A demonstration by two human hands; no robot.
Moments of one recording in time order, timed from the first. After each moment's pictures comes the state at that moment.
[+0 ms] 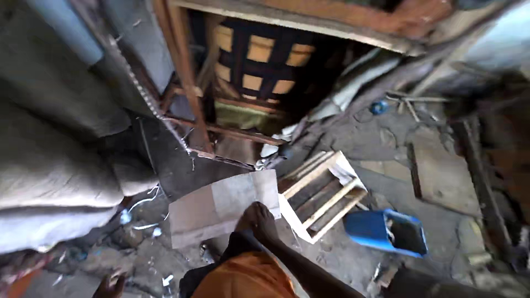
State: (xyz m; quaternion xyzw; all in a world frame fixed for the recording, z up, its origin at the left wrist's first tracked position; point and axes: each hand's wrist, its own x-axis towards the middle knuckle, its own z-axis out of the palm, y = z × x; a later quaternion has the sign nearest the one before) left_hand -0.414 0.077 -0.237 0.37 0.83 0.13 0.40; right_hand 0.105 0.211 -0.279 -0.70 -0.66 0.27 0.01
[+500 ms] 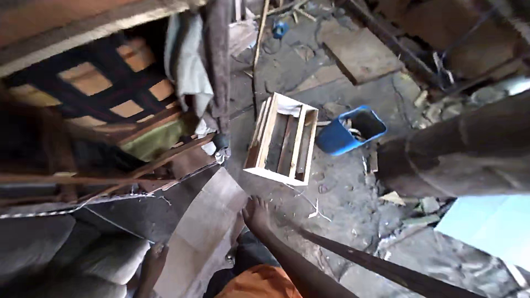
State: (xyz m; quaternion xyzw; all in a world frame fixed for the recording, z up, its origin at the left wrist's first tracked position) left_hand -0.212 0.389 -0.268 0.69 0.63 -0.08 0.36; right_hand 0.152 0.229 -0.269 -0.88 -0.25 0.35 0.20
